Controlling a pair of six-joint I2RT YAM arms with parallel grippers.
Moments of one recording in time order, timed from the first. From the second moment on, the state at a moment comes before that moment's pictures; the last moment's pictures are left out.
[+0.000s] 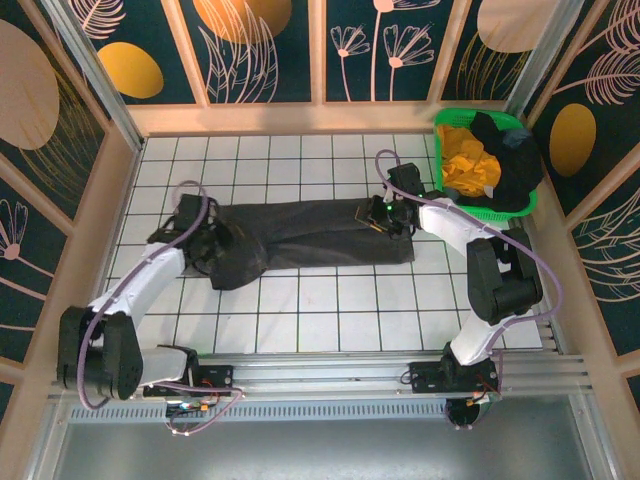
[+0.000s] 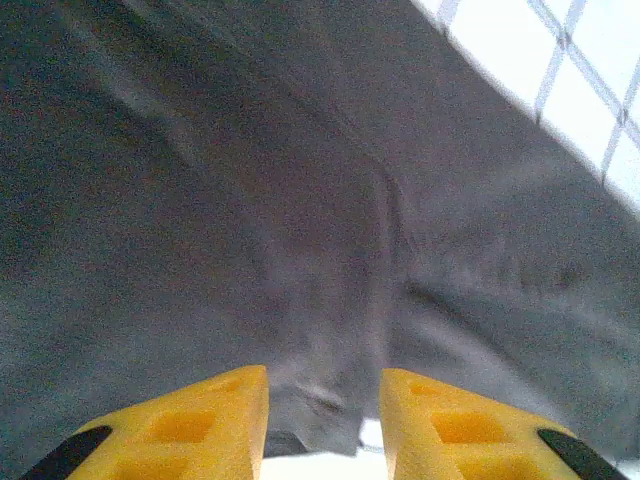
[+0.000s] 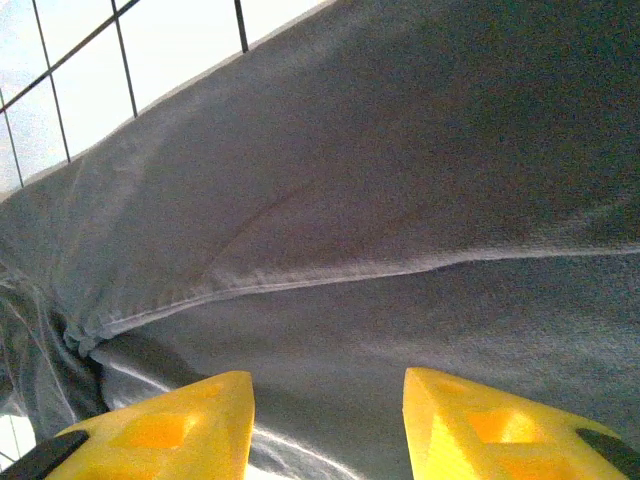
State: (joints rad) left arm -0.13 1.28 0.82 -0.50 0.15 -0.82; right arm 0.35 1.71 1.13 -0.41 -0.36 0.67
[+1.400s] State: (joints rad) left arm 0.15 1.60 0.80 -0.34 0.17 -0.65; right arm 0.24 1.96 1.26 -0.43 -0.33 0.71
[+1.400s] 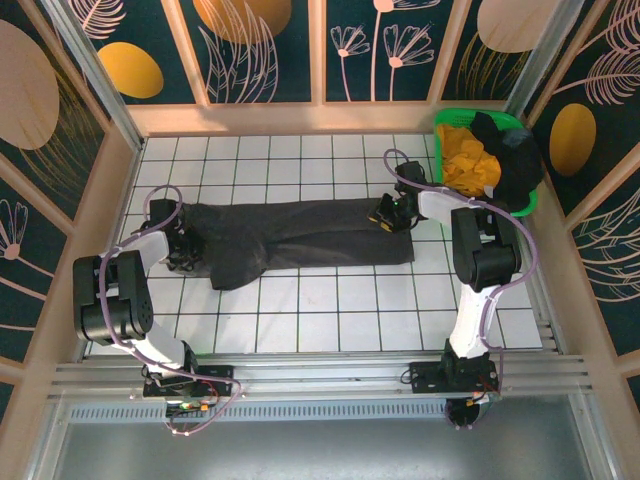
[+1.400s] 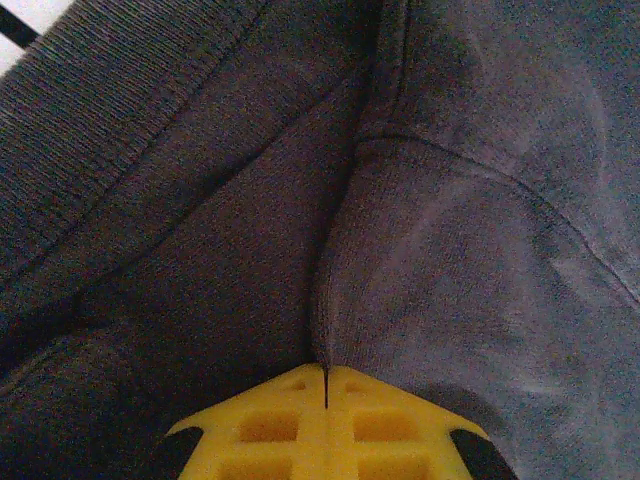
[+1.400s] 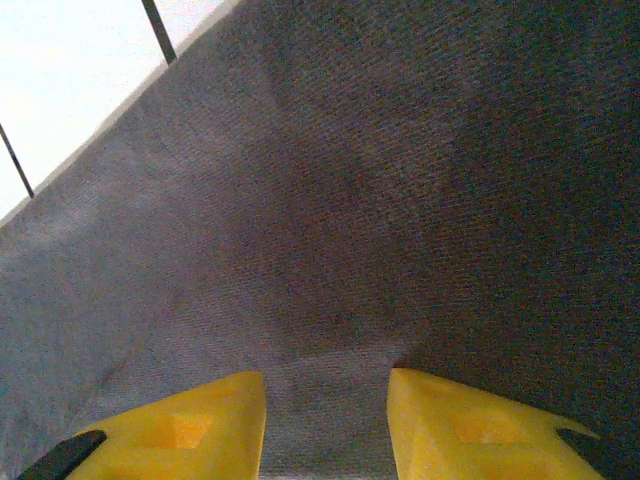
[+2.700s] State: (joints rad) left arm 0.13 2.01 1.37 -0.62 -0.09 -0.60; right arm 0.24 1.98 1.27 -0.44 -0.32 0.70
